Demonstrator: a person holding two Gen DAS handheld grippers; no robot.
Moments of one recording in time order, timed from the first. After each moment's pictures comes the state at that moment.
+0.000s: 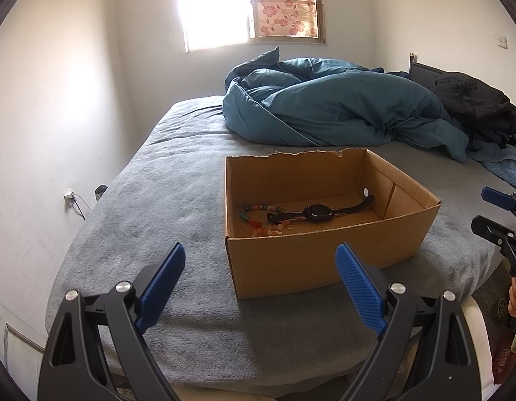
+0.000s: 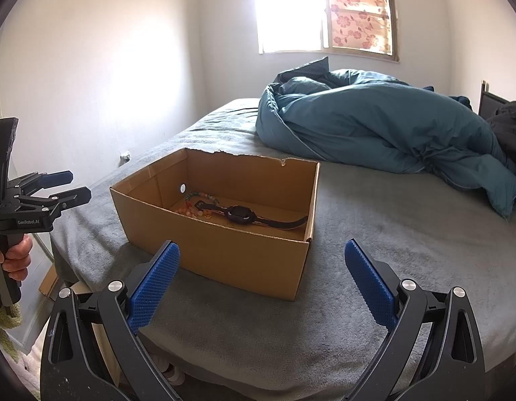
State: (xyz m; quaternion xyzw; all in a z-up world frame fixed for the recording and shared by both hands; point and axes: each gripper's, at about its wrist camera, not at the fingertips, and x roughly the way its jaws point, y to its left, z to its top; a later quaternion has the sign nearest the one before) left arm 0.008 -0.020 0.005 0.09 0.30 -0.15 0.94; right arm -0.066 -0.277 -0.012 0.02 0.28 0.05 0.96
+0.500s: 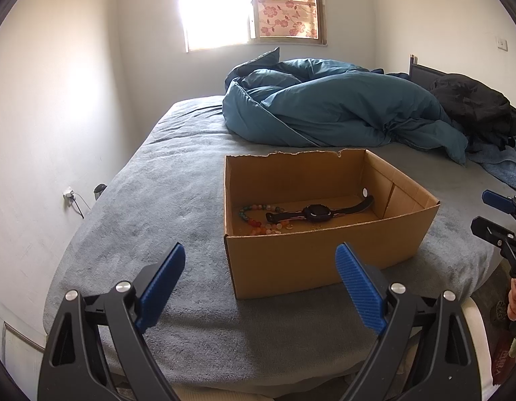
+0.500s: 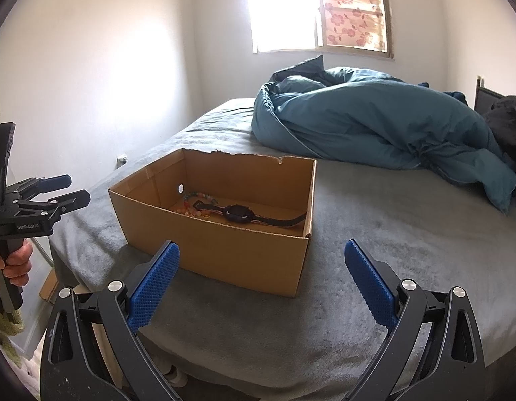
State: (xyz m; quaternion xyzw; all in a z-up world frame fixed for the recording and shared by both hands) left arm 0.012 -0.018 0.004 0.08 0.30 -0.16 0.94; right arm -0.067 -0.276 -0.013 0.03 0.28 0.04 0.96
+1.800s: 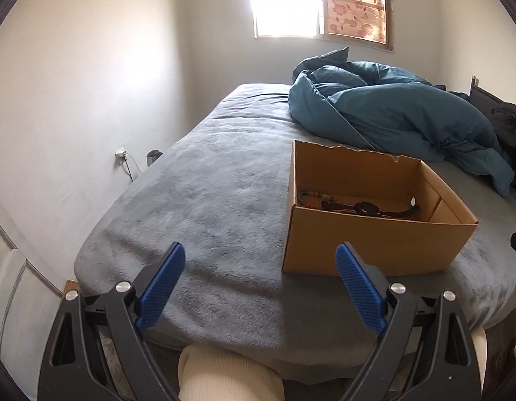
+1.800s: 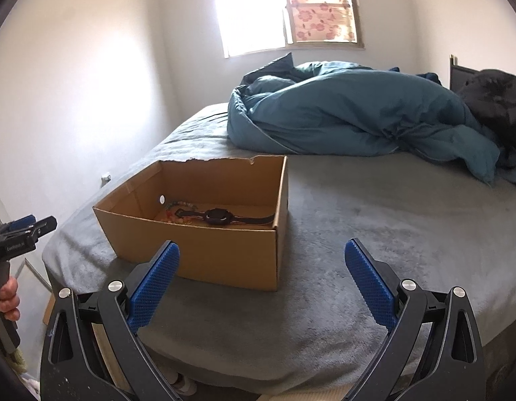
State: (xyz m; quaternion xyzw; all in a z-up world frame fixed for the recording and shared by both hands) left arm -0.012 0.012 0.005 0.04 0.33 -0.02 0.94; right arm -0.082 -0.301 -0.012 0.08 0.28 -0.01 0.96
